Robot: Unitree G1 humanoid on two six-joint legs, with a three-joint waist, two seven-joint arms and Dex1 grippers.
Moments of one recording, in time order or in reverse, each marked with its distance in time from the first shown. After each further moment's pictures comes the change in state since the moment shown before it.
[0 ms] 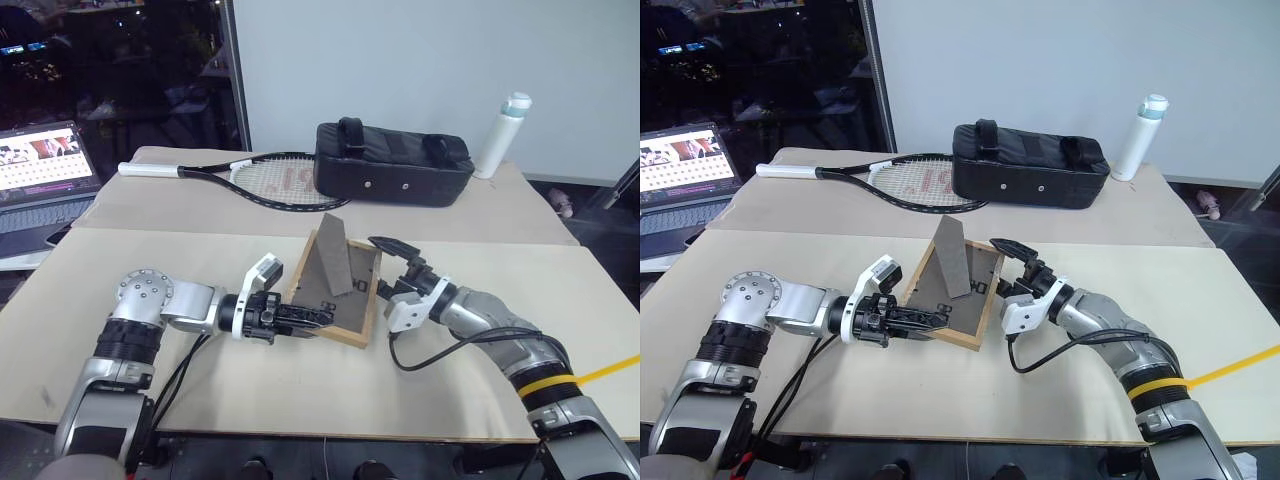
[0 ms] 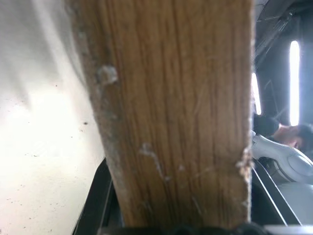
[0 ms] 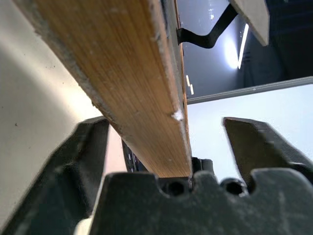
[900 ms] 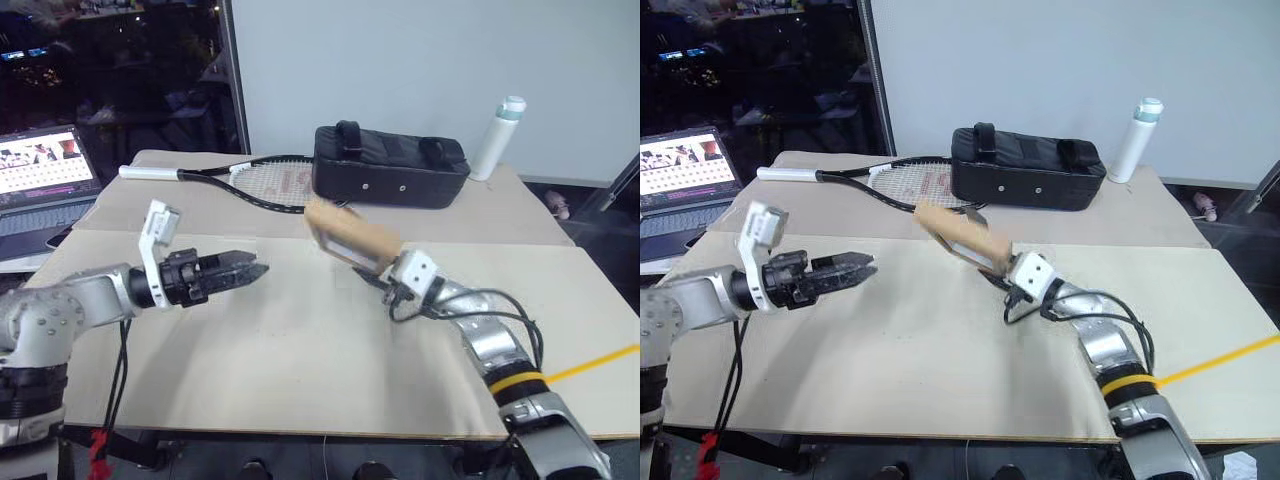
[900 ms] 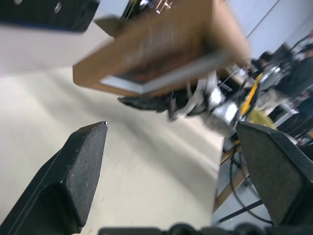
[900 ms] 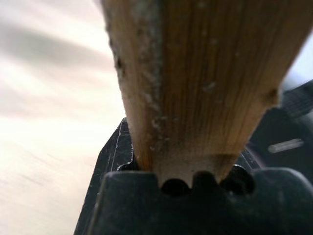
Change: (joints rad) left arm 0.295 0.241 0.277 -0.436 0.555 -0.576 -0.479; right arm -0.061 0.164 -0.025 0.064 0.841 0.654 0.702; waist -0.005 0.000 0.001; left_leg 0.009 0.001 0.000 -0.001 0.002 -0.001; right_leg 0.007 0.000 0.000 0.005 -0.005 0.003
